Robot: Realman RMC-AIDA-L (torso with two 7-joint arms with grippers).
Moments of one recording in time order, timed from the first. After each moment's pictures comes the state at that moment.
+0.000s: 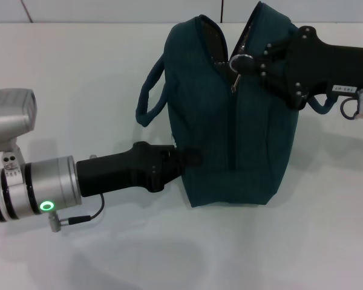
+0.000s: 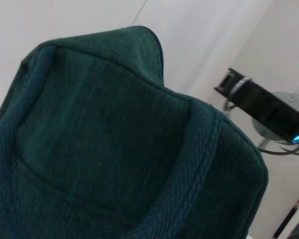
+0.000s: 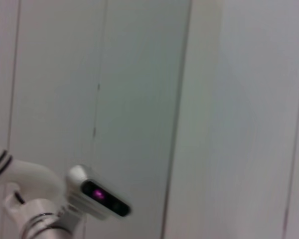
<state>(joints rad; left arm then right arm) -0.47 -2.09 1.06 0.40 1.55 1.54 -1.39 0.49 2.01 -1.19 -0.92 -1.41 -1.47 1.24</state>
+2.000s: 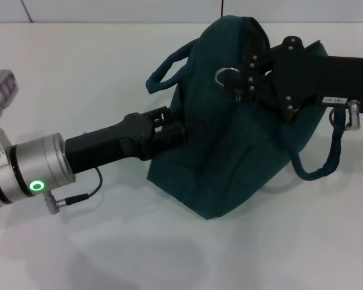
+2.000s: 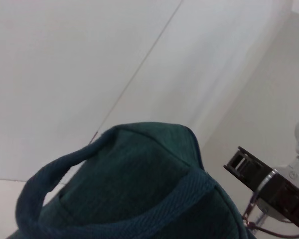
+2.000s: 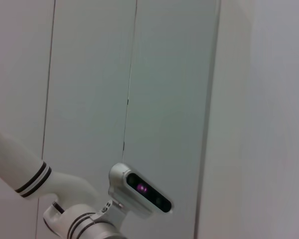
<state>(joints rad) -0.47 -2.09 1.05 0.40 1.42 1.59 -1.44 0.54 2.02 -1.20 -0.84 -1.39 -1.56 1.18</state>
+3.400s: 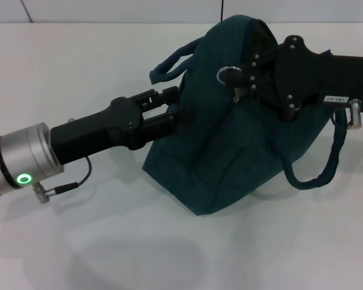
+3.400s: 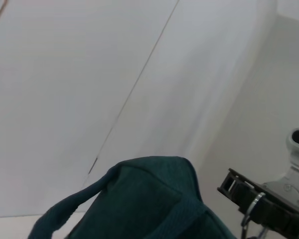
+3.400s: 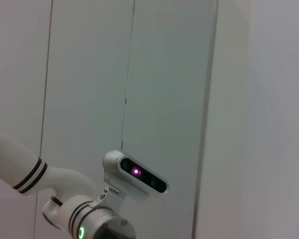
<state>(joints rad) -0.44 -2.09 1.03 0.49 1.40 1.60 -1.40 0.54 2.02 -1.20 -0.84 -1.39 -1.55 1.18</state>
